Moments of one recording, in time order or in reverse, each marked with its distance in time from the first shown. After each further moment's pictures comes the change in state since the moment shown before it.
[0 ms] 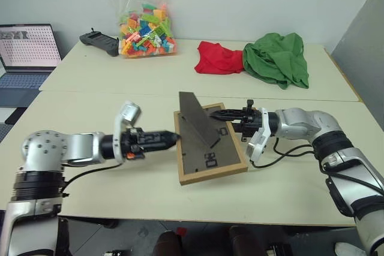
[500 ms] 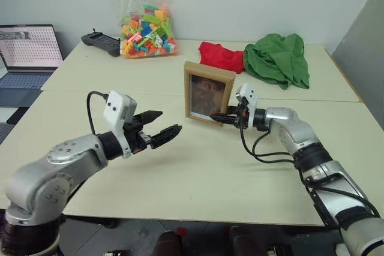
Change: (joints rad) left arm 0.334 -0.115 -0.037 -0.738 0.627 -0.610 0.134; right arm 0.023 0.227 -0.168 -0.149 0.931 1.606 0.699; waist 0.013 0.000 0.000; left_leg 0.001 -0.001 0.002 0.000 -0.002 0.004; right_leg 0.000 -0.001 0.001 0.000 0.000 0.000
